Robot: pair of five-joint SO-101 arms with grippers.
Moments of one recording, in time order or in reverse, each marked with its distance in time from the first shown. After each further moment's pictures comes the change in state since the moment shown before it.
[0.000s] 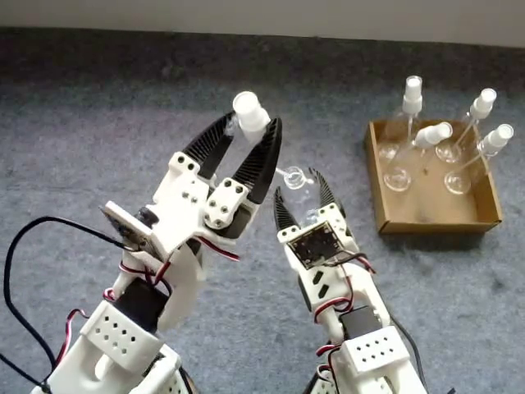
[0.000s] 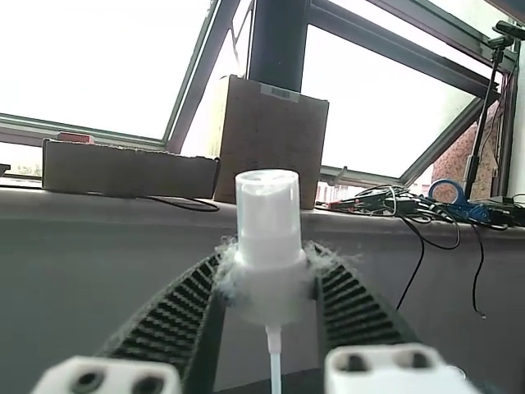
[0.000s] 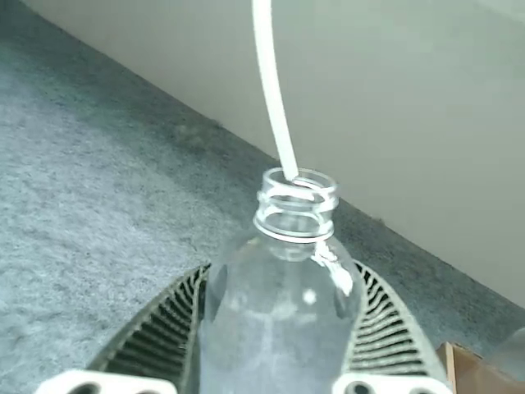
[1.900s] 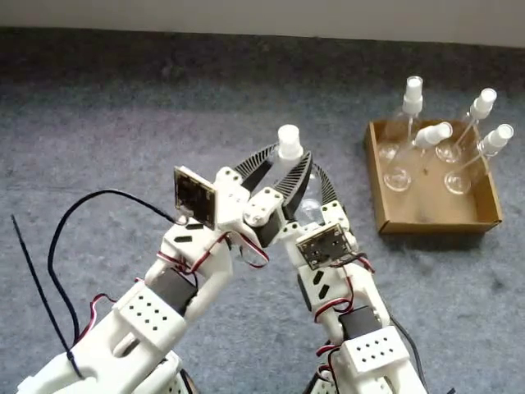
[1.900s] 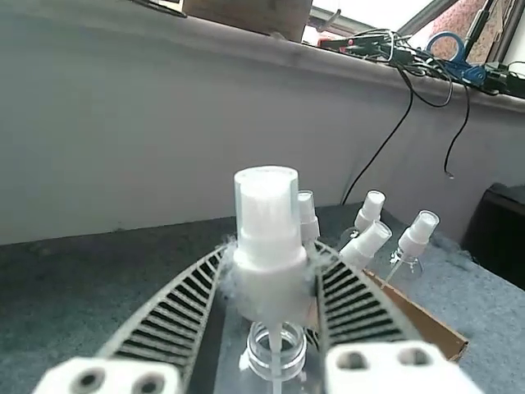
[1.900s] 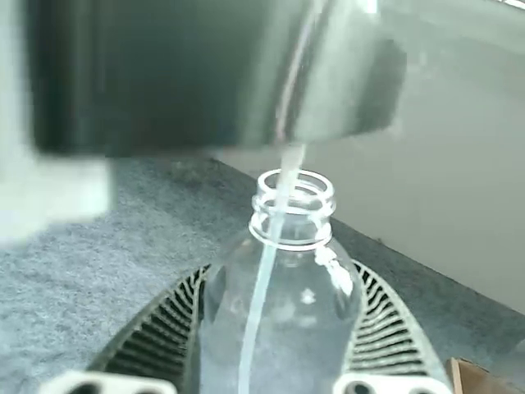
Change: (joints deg) left arm 4.7 14.1 3.9 1.7 7.2; right arm -0.1 0.0 0.0 -3.4 -3.7
